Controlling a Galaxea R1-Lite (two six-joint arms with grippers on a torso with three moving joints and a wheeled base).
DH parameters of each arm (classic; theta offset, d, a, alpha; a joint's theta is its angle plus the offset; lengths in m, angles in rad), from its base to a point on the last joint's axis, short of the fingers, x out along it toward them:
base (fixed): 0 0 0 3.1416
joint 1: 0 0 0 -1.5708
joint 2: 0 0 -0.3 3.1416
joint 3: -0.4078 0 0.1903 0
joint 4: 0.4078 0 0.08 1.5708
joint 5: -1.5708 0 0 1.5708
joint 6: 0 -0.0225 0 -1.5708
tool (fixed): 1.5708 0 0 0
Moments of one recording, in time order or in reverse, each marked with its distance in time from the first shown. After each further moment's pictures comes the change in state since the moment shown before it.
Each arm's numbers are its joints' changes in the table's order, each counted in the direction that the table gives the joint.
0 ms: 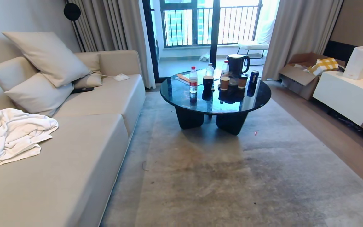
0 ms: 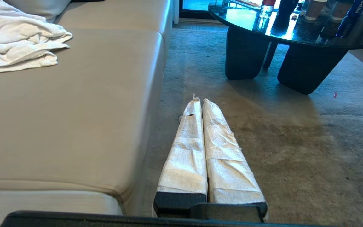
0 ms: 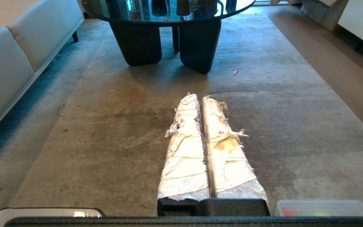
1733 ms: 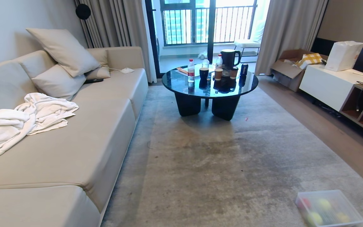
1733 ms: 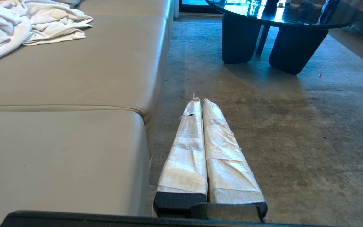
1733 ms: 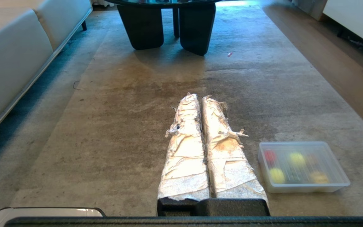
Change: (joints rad) left arm 0.000 0.000 0.000 -0.001 -0.003 -0.013; right arm 0.000 0.000 0.000 0.000 0.000 0.000
